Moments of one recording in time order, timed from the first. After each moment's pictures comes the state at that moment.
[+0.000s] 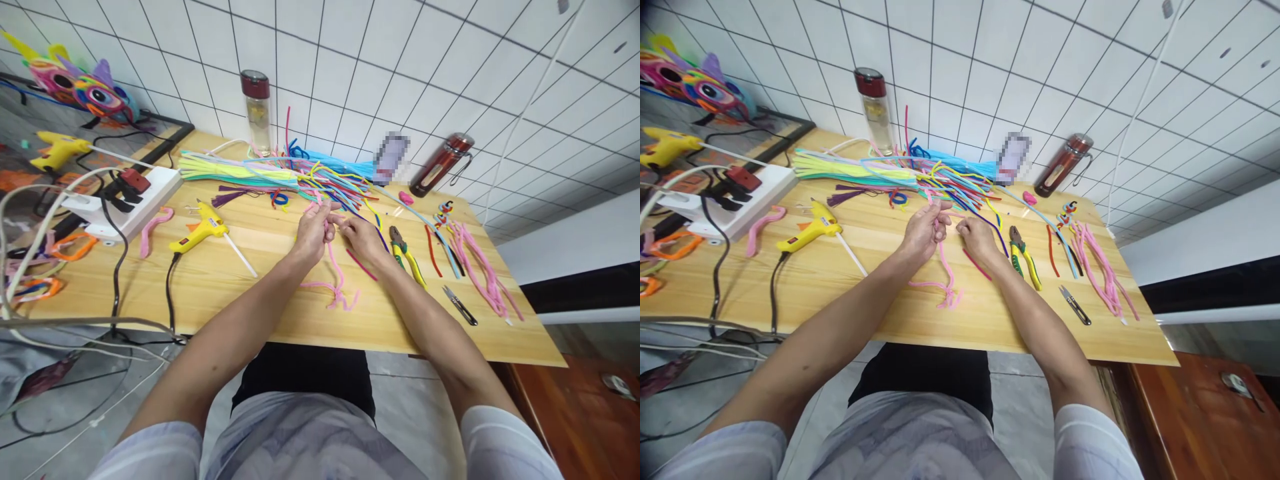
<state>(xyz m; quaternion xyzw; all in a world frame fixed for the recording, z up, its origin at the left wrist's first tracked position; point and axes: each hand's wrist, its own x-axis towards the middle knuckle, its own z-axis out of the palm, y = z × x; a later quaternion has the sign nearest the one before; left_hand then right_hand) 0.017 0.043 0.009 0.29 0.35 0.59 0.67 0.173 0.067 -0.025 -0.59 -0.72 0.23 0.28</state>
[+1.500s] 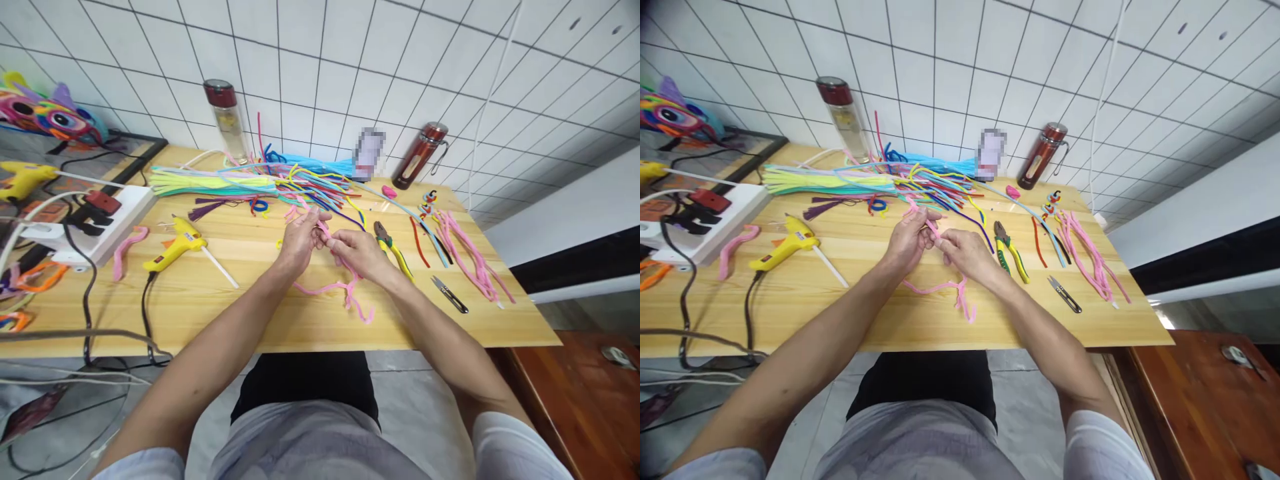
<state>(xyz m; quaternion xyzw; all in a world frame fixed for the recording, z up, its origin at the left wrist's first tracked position) 0.028 0.032 0.004 0.35 0.34 0.57 0.67 0.177 -0.009 0.040 -0.53 -0.74 0.32 0.27</state>
